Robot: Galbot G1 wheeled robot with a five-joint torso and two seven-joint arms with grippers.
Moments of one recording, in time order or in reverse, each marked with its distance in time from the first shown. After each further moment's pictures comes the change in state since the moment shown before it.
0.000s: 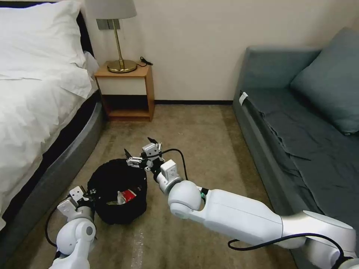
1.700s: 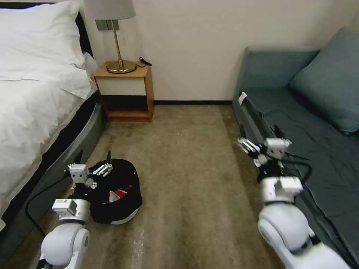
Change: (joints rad) left arm 0.138 0.035 0.025 -0.242 0.378 -0.330 0.358; right arm -1.068 -0.041 1.147 0.546 -0.608 -0.045 -0.038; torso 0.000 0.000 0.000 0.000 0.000
